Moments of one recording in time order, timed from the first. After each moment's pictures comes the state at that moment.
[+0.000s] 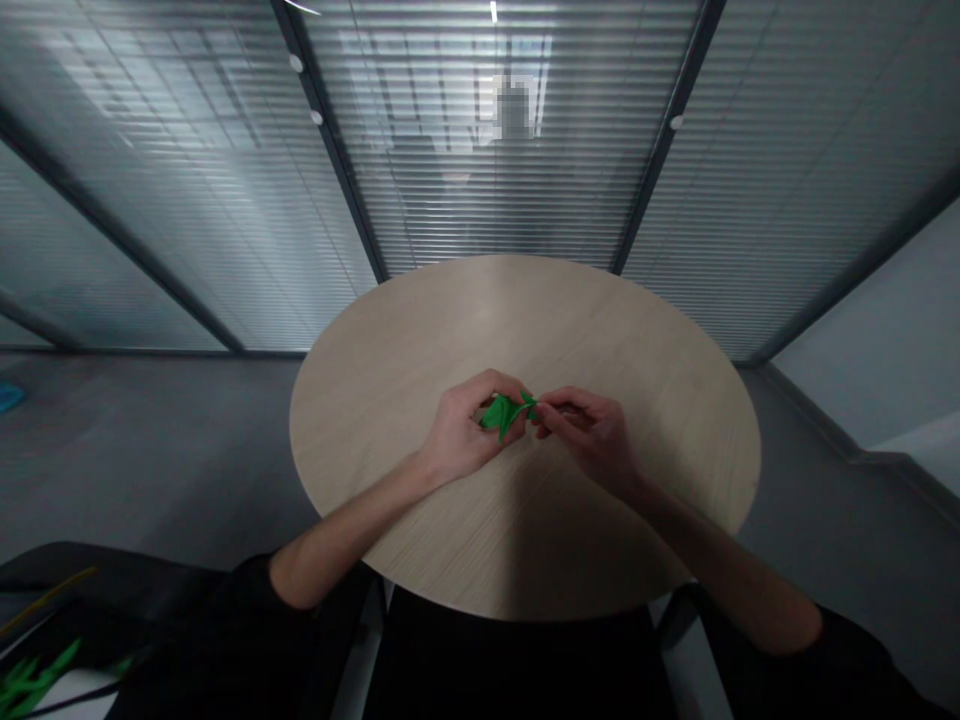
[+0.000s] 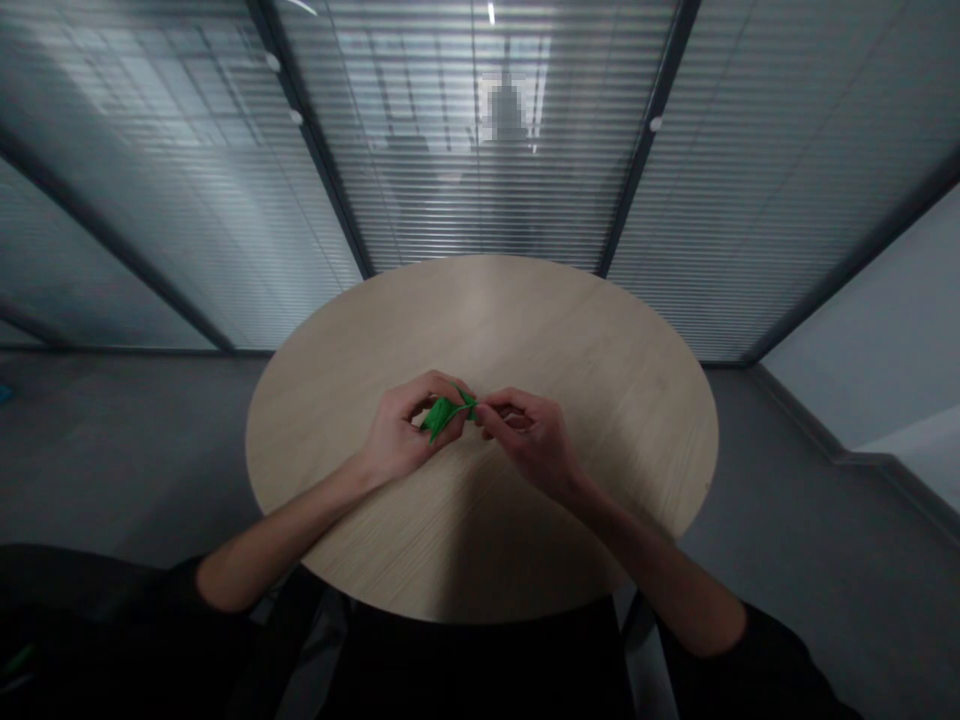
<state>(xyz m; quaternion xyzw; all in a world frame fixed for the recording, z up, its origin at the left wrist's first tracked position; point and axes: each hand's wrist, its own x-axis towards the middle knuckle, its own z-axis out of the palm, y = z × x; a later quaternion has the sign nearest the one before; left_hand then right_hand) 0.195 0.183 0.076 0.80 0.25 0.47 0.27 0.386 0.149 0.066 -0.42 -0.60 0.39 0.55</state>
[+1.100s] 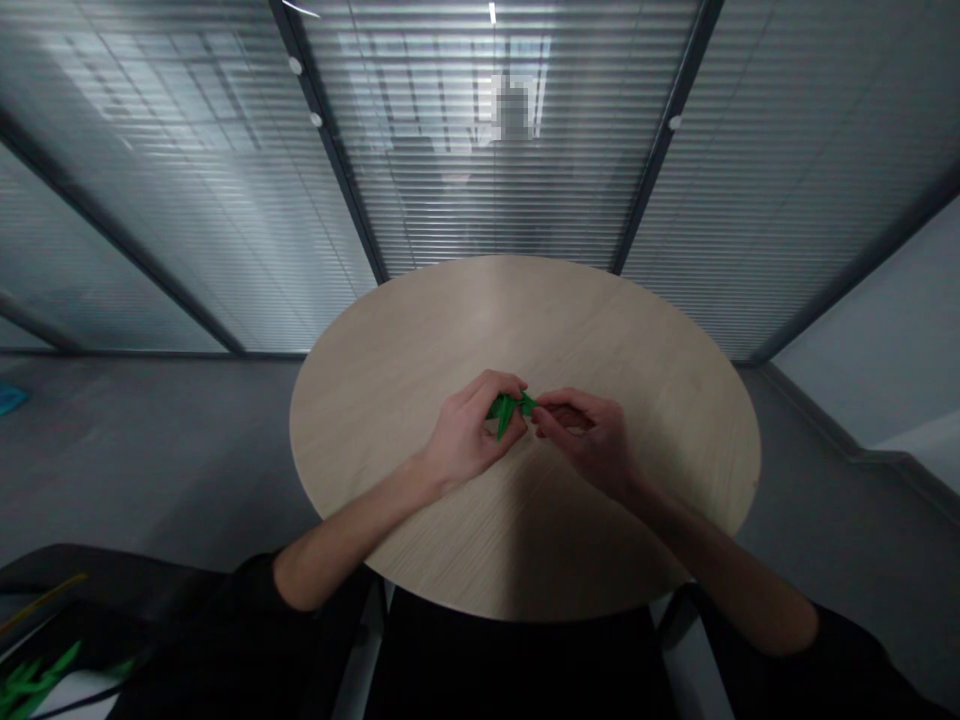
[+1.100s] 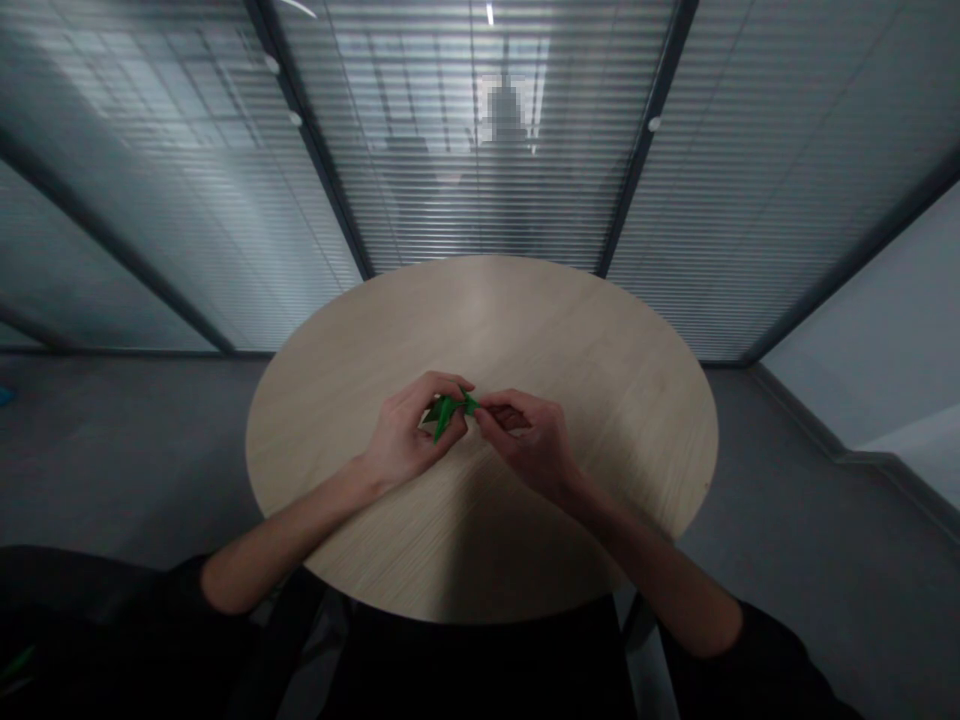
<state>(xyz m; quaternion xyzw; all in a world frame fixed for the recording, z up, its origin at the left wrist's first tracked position) 0.195 0.182 0.070 0.84 0.25 0.46 0.11 0.385 0.148 0.061 -0.43 -0.64 0.32 0.56</state>
